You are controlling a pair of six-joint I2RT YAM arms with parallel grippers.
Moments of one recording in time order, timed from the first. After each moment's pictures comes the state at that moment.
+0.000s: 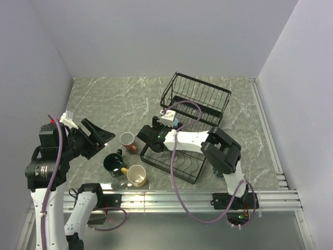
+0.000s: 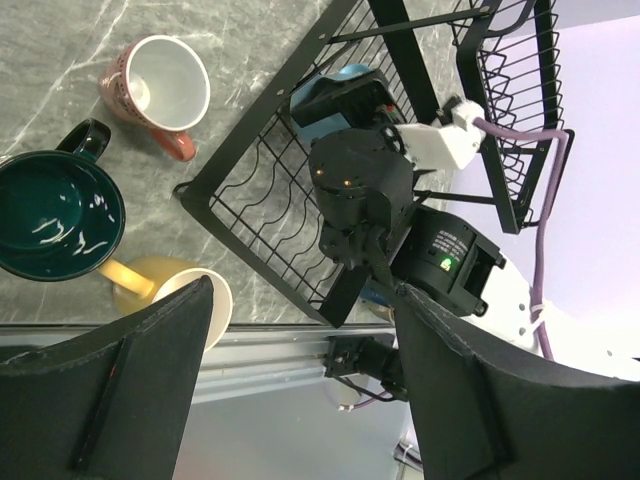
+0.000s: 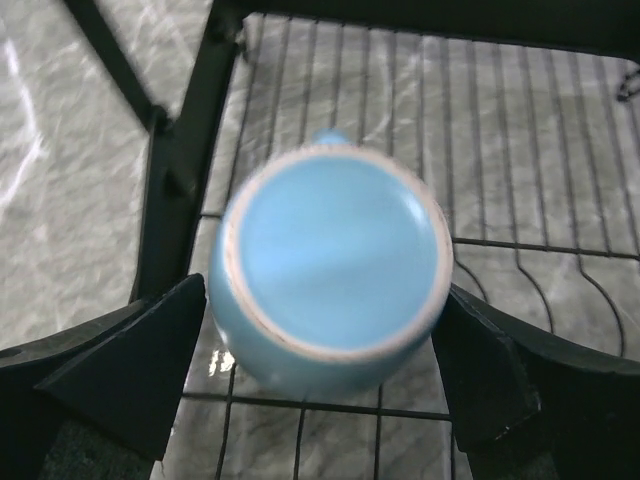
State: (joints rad) left arm 0.06 0.66 1.20 -1.17 0.42 -0.79; right arm 1.04 2.01 1.37 -0.53 1.21 1.09
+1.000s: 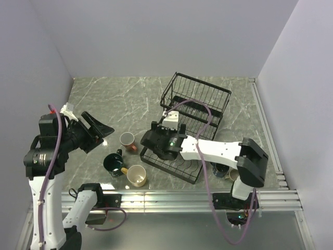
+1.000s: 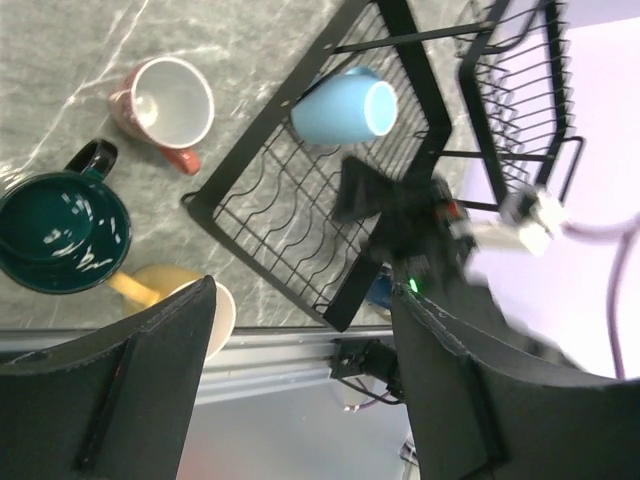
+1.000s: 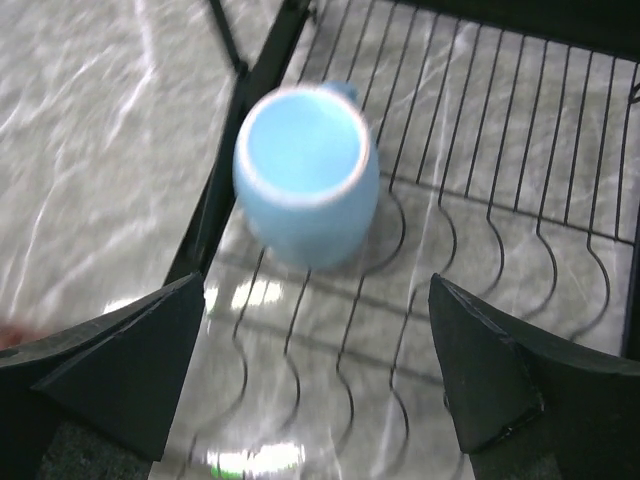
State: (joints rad) left arm 0.06 0.75 1.28 -1.17 0.41 -0.76; right arm 1.14 1.70 1.28 -0.61 1.04 0.99
